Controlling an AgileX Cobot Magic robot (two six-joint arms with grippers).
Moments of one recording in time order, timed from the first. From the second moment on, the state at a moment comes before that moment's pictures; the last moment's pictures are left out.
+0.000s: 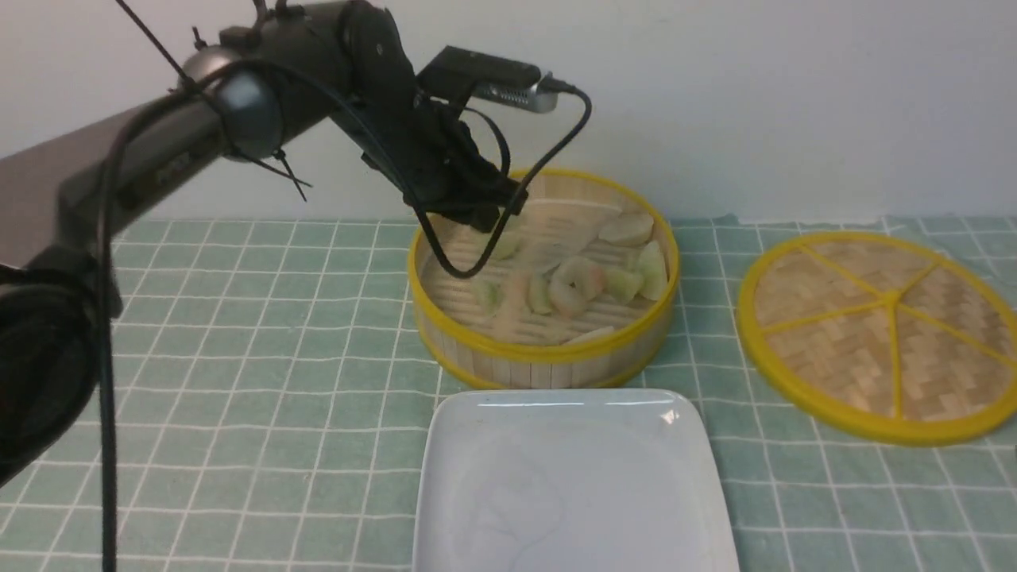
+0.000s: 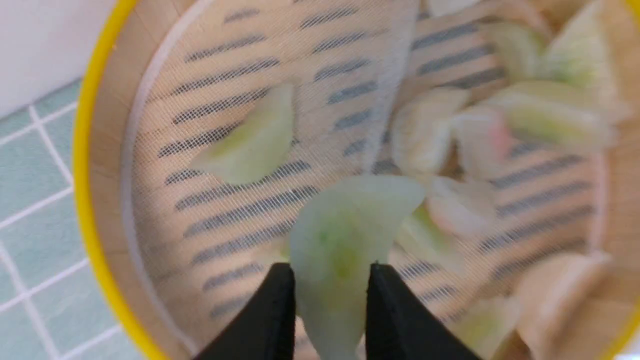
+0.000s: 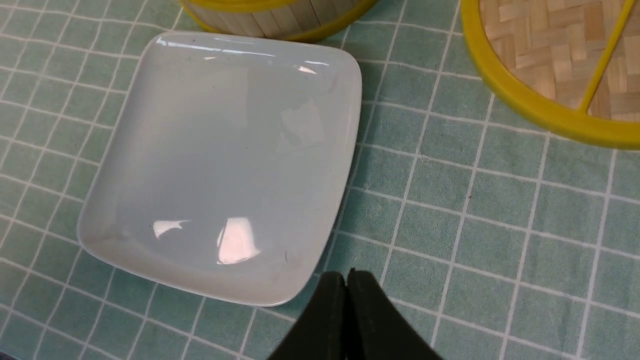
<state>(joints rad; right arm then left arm) 0.08 0.74 -0.86 0.38 1.22 -0.14 -0.35 2.10 -1.92 -0.24 0.91 0.25</state>
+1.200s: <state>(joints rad) 0.08 0.90 -0.92 0.38 1.23 -0.26 -0.59 2.00 -1.47 -0.31 1.10 0.29</state>
